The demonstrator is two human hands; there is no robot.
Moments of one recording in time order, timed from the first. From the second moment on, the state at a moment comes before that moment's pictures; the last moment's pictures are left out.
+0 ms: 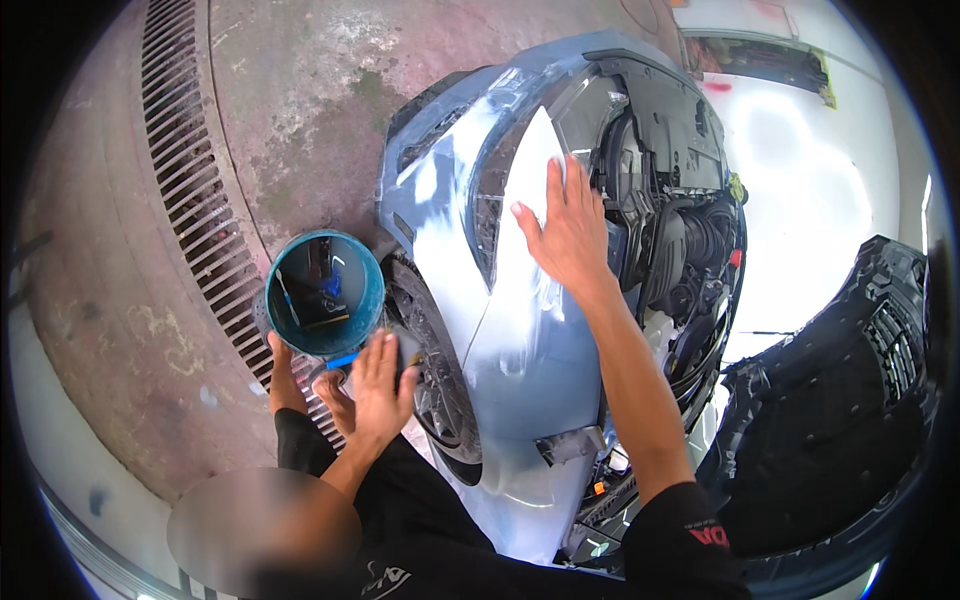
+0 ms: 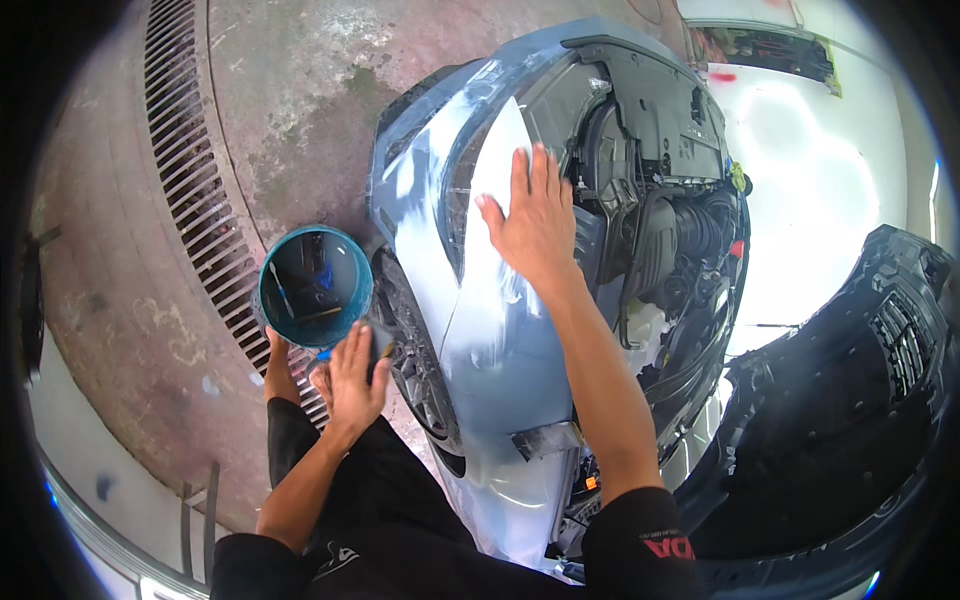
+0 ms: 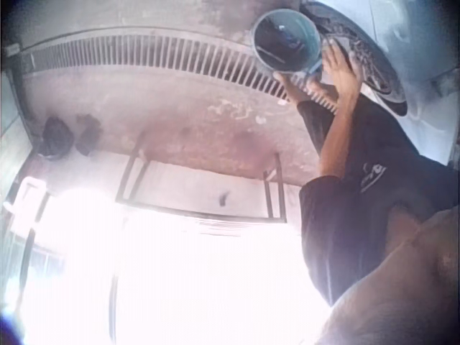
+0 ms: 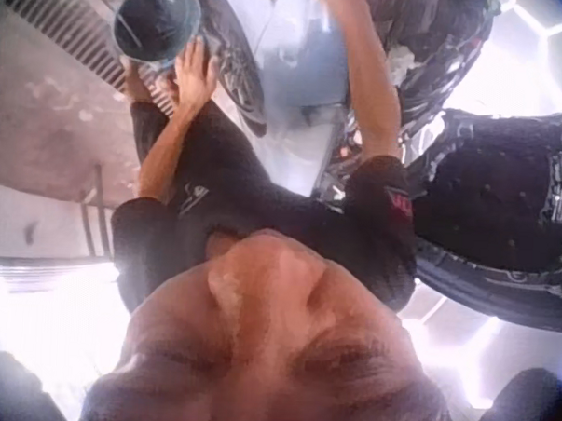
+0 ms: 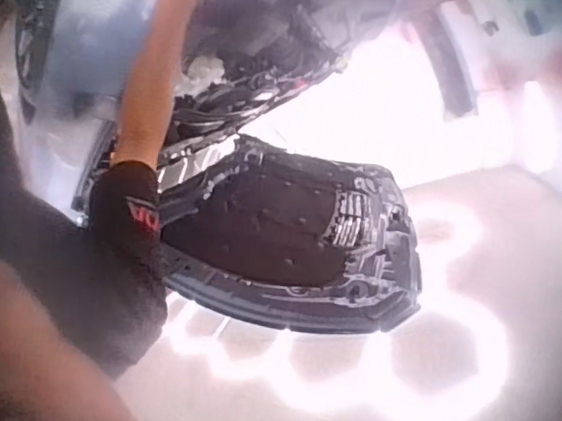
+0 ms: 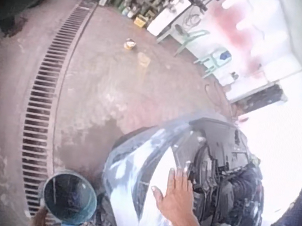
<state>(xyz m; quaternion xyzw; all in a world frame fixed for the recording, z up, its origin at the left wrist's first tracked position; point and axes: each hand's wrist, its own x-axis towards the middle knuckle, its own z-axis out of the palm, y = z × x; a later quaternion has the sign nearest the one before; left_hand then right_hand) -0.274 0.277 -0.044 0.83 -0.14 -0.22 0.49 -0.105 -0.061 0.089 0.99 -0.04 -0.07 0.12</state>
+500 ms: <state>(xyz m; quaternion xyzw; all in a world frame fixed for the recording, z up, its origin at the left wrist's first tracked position) -0.281 0.376 -0.122 0.84 -0.12 -0.29 0.43 -0.129 -0.011 0.068 0.96 0.01 -0.13 0.25</state>
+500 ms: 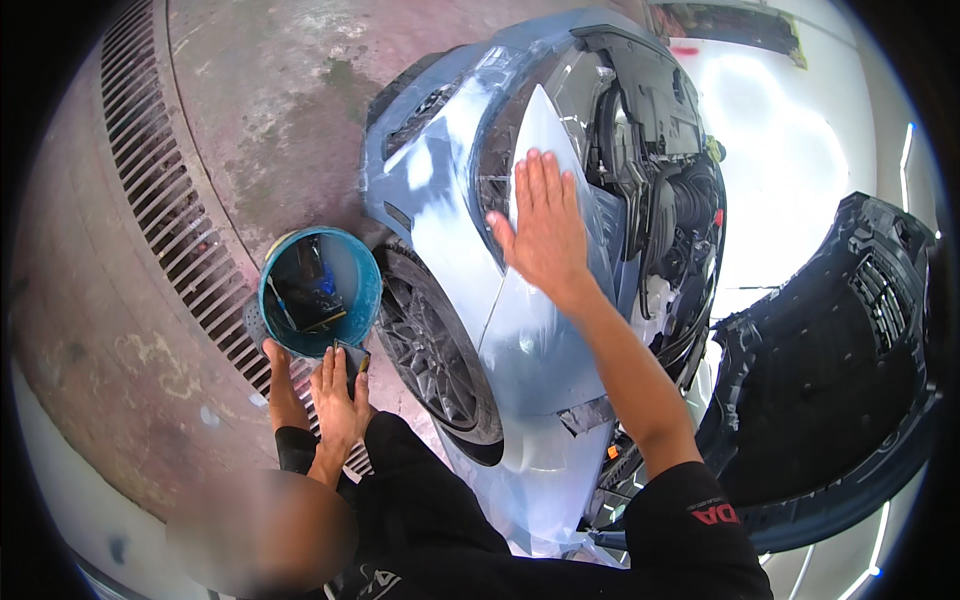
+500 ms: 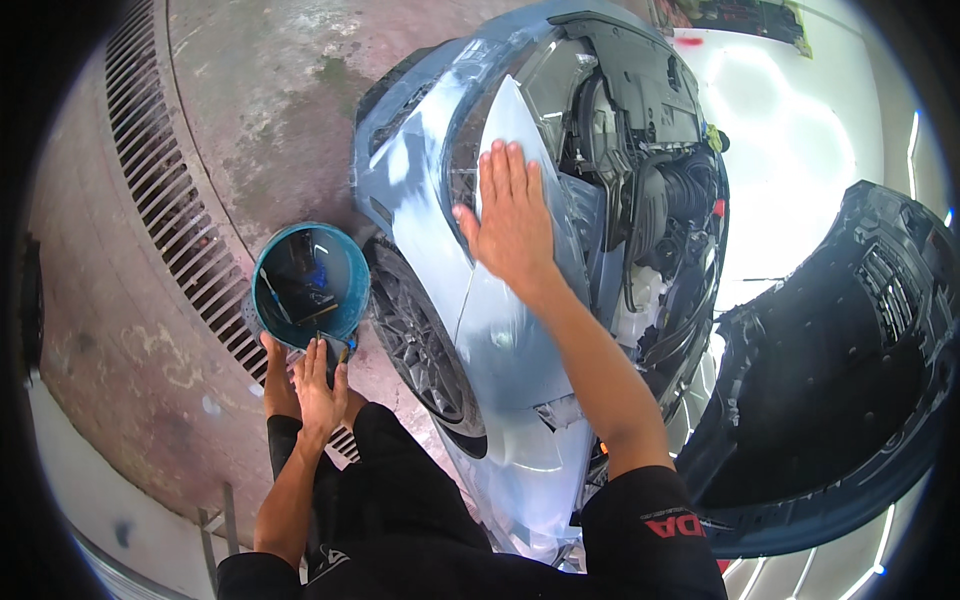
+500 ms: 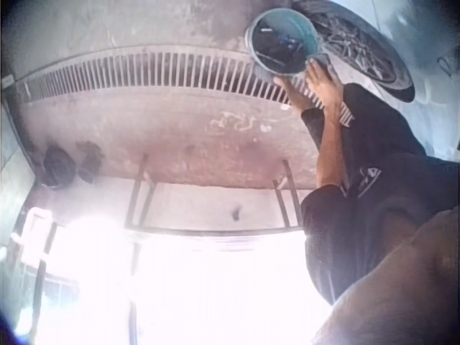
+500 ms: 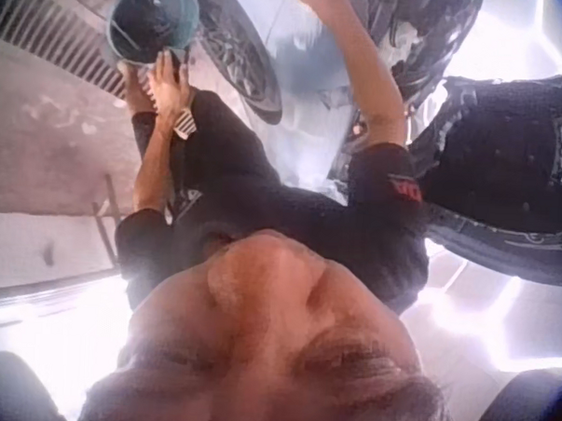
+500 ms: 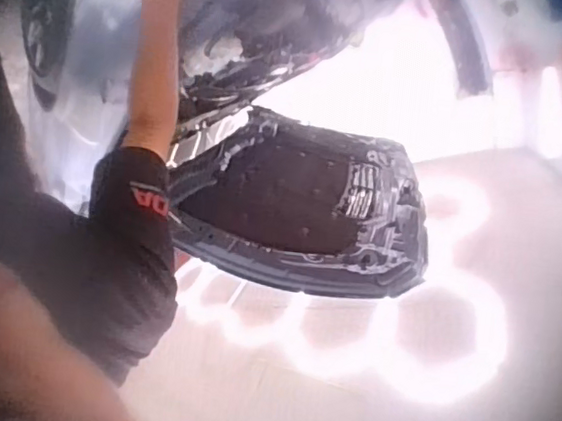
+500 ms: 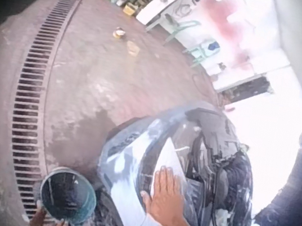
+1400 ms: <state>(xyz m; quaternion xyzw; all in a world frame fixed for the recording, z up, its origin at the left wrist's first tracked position) -0.191 0.268 -0.513 0.56 0.44 -0.32 0.63 -0.258 0.190 -0.556 -0.10 0.58 -0.07 0.80</state>
